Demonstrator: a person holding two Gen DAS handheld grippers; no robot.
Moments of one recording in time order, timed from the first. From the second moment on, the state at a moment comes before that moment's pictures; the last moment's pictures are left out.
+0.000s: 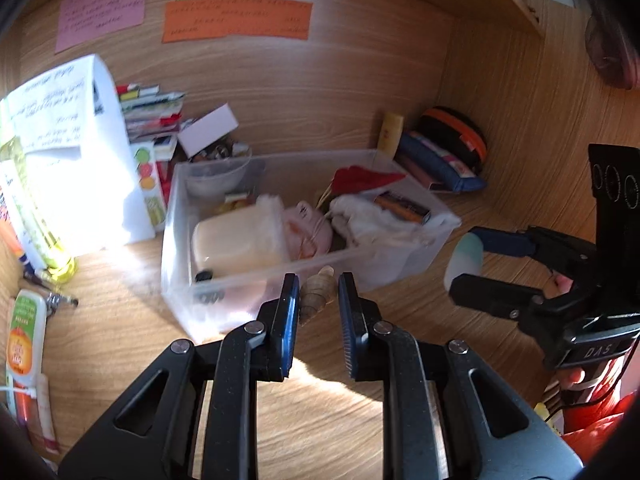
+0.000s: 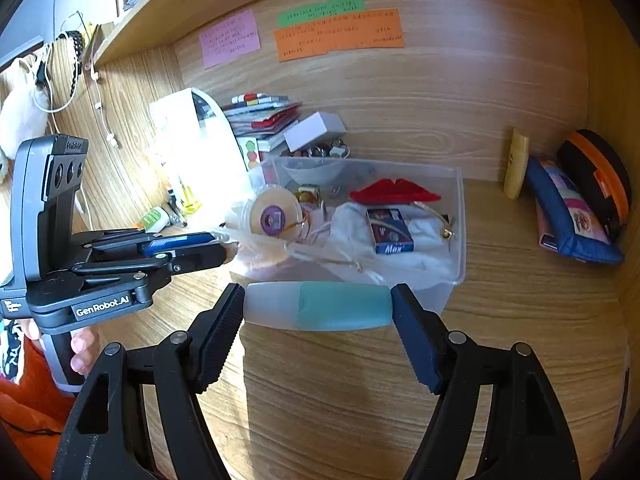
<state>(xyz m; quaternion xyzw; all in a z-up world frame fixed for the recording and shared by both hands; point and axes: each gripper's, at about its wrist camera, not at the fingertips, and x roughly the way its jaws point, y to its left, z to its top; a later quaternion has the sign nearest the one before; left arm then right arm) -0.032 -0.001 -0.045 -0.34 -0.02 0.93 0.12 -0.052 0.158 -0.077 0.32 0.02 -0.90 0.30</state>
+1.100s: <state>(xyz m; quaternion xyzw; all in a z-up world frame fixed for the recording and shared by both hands) -0.099 0.016 -0.058 -0.36 -0.05 0.92 0.13 -0.126 0.152 -0.083 0.33 0.04 -0.90 0.28</state>
